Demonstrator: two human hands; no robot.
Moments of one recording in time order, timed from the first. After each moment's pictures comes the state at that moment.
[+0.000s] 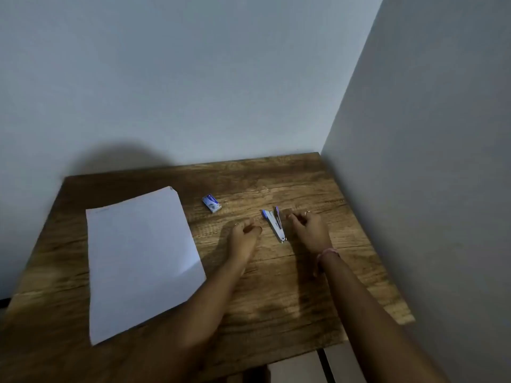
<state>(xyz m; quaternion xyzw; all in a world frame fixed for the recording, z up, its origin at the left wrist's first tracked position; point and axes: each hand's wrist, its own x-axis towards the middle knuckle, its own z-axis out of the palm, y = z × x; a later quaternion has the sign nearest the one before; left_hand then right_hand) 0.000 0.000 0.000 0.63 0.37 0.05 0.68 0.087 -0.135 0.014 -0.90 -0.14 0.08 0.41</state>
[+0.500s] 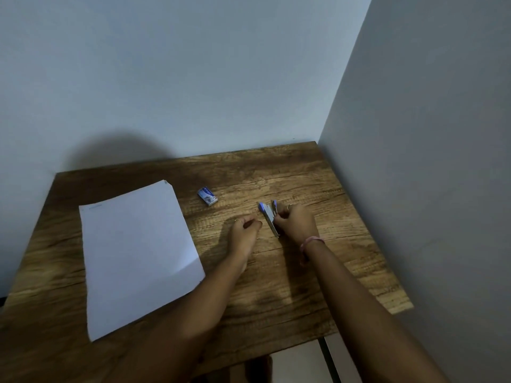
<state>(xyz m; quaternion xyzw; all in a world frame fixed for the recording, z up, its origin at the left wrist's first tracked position) -0.002 -0.008 0.000 0.62 0.37 0.05 0.69 0.087 -0.111 0.006 -0.94 -0.12 0.14 0.27</state>
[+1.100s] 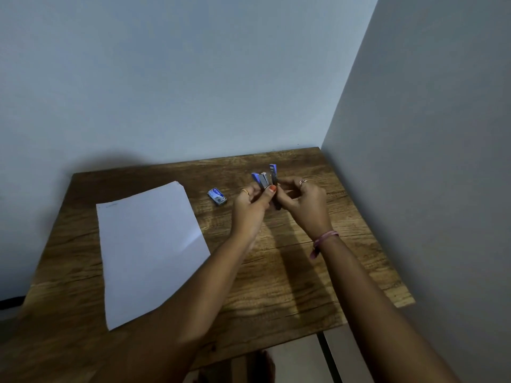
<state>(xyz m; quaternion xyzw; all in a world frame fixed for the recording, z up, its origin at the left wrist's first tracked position) -0.008 0.001 0.065 0.57 0.21 0.18 0.78 0.051 -0.108 0.082 -0.83 -0.25 -0.05 0.50</state>
